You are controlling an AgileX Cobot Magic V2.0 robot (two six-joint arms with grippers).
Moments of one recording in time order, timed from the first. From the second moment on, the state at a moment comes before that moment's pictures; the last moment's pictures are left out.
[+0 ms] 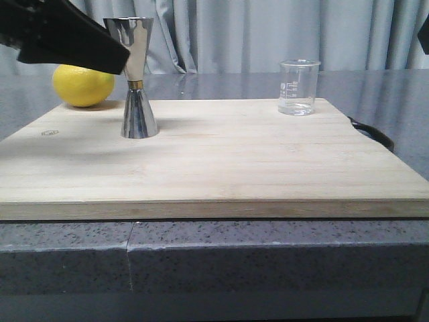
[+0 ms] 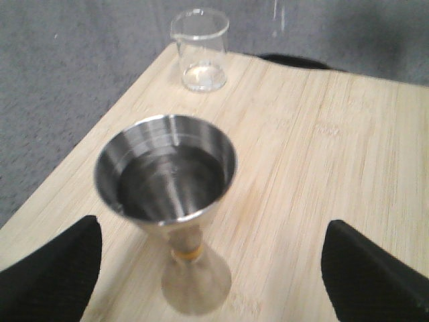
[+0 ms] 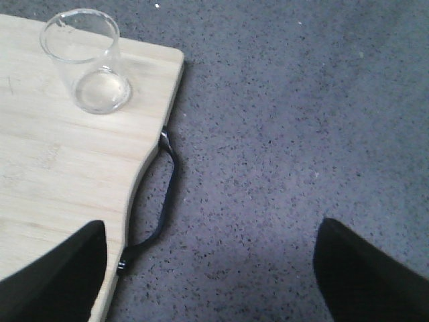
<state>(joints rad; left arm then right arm) -0.17 1.46 -1.00 -1.21 0.92 1.76 0.34 0.99 -0.80 -0.38 0.59 0.36</state>
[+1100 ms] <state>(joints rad) -0.17 0.71 -0.92 -0.08 0.86 0.01 0.34 0.55 -0.87 -0.29 0.91 0.36</state>
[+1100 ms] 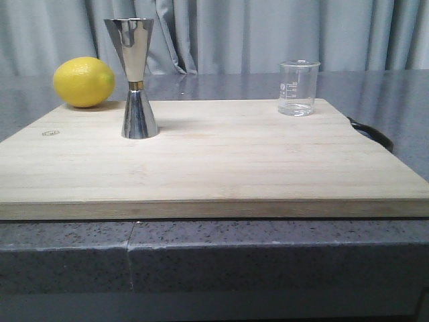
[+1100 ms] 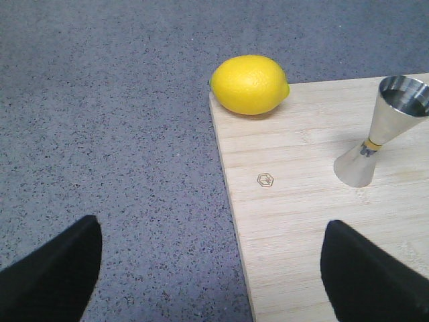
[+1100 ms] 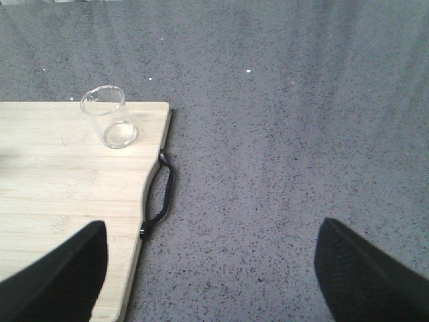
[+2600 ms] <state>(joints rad) -0.16 0.63 -0.75 -0.09 0.61 0.01 0.34 0.55 -0.87 -0.30 0.86 0.36</state>
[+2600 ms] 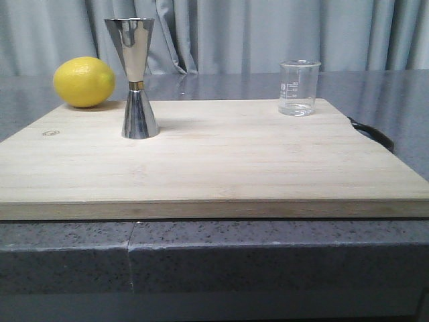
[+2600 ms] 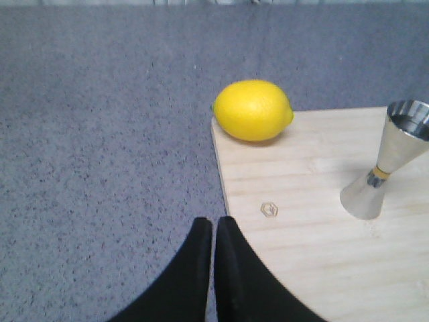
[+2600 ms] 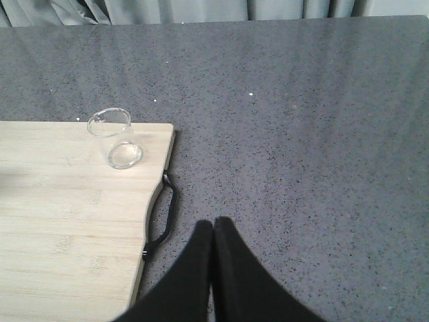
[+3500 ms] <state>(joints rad) -0.05 0.00 0.00 -0.09 0.08 0.01 0.34 0.55 -0.87 -0.31 0.85 0.36</state>
